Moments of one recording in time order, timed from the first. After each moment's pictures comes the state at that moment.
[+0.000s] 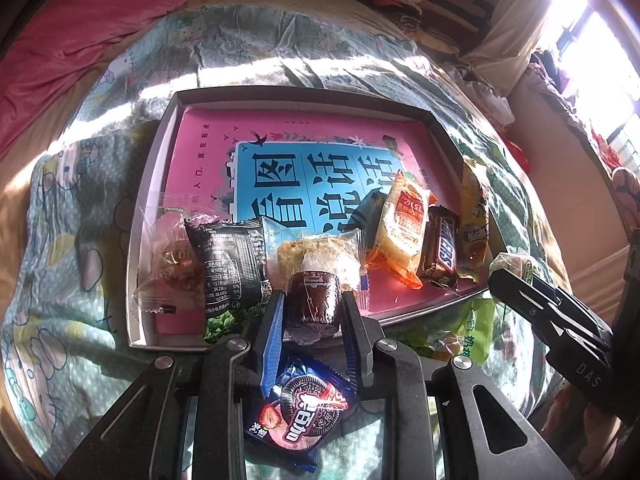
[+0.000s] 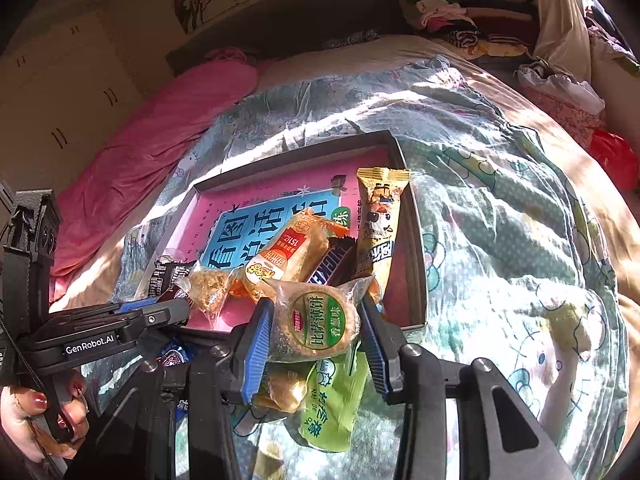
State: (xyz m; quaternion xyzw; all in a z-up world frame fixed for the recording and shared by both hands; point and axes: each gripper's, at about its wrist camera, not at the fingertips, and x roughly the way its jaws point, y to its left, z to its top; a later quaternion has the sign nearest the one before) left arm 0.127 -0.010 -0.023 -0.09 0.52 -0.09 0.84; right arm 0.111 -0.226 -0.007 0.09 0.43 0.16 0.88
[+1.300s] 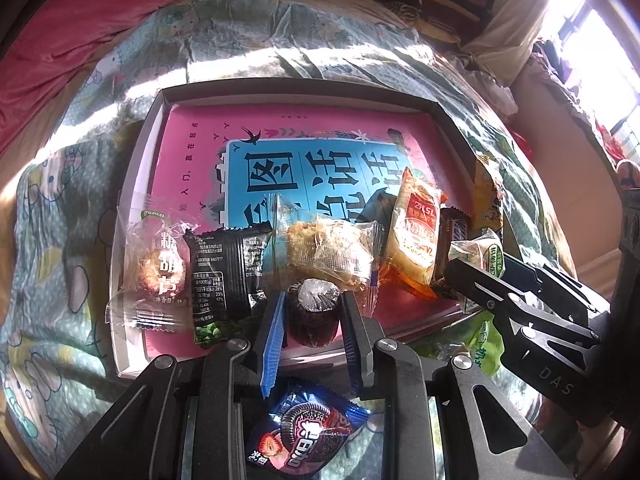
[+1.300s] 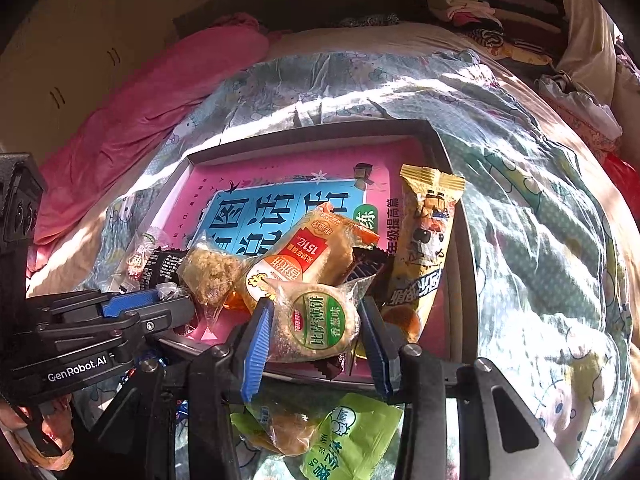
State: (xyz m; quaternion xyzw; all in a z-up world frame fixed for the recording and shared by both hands) left arm 0.147 -0.017 -0.034 -0.08 0.54 -0.09 0.83; right arm 0.147 -0.188 -0.023 0.03 0.47 0.17 0.87
